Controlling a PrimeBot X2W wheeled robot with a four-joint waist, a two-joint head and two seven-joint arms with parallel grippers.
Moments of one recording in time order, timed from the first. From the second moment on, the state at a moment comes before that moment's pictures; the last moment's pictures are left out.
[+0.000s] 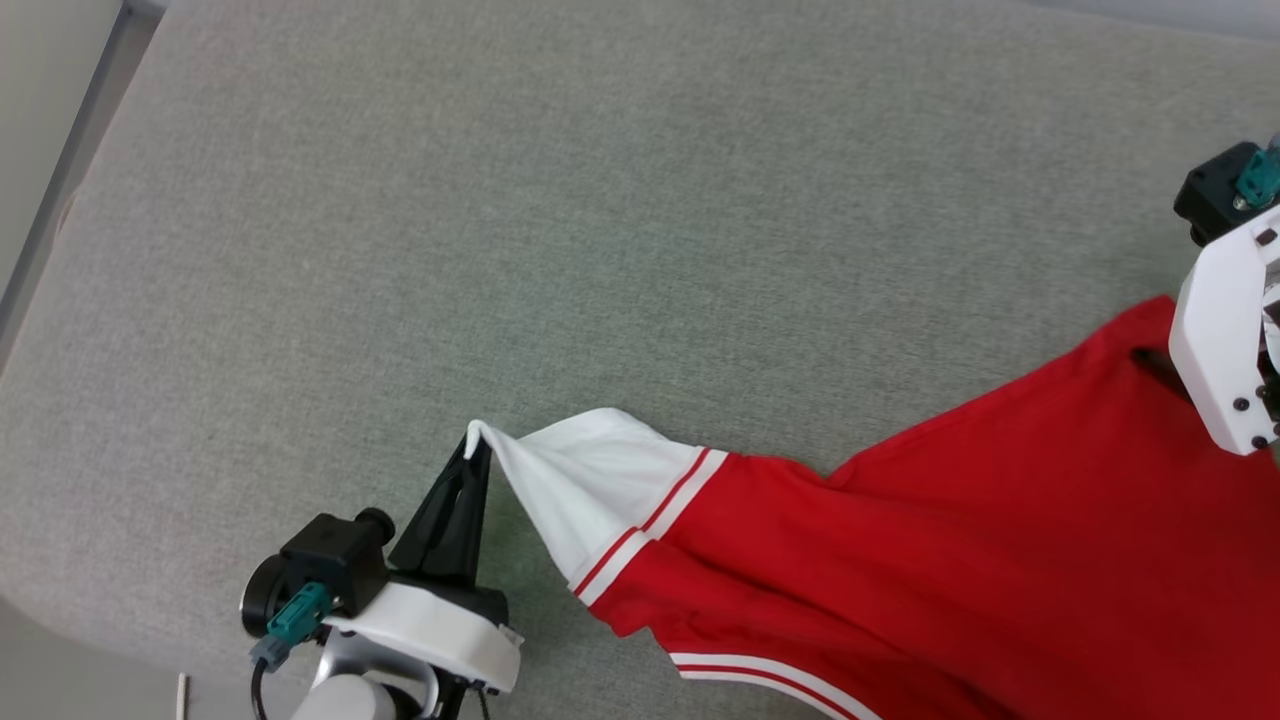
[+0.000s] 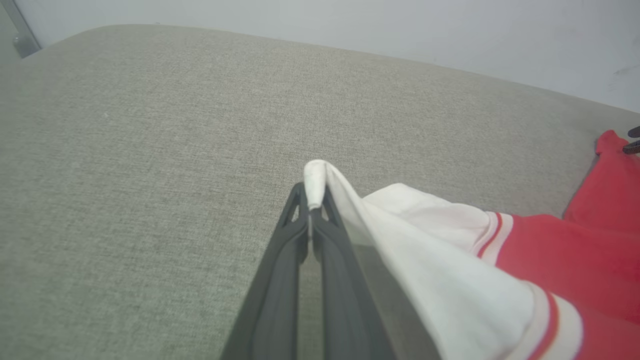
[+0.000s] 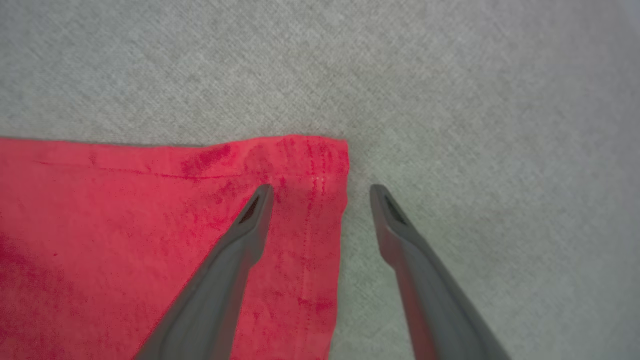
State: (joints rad) left arm -0.12 0.26 -0.35 0.07 -0.45 0.05 -0.24; right arm -0.73 -0.73 0.50 0.18 0.62 0.13 1.00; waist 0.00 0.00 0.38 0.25
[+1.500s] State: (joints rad) left arm -0.40 0.41 -0.24 -0.19 -0.39 0.06 -0.12; right arm -0.70 -0.65 0.29 0.11 0.67 0.13 0.37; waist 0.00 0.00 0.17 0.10
